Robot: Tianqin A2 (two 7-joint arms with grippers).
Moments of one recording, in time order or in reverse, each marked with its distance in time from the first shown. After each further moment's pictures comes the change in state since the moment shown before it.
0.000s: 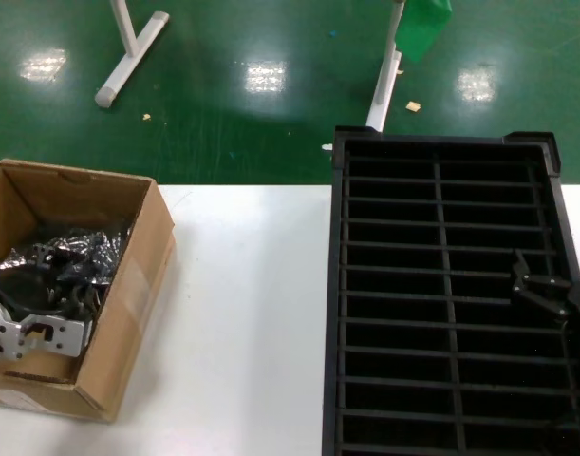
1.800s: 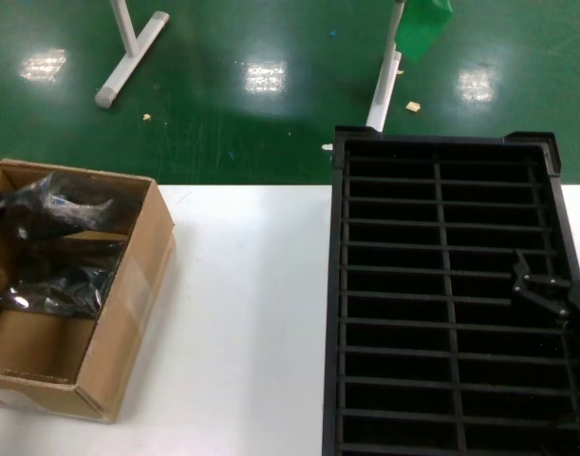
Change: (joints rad) left arm 0.072 -0.222 -0.249 0.035 -0.972 0.139 0.715; right arm 0.000 0.000 0.000 0.000 0.000 0.000 0.000
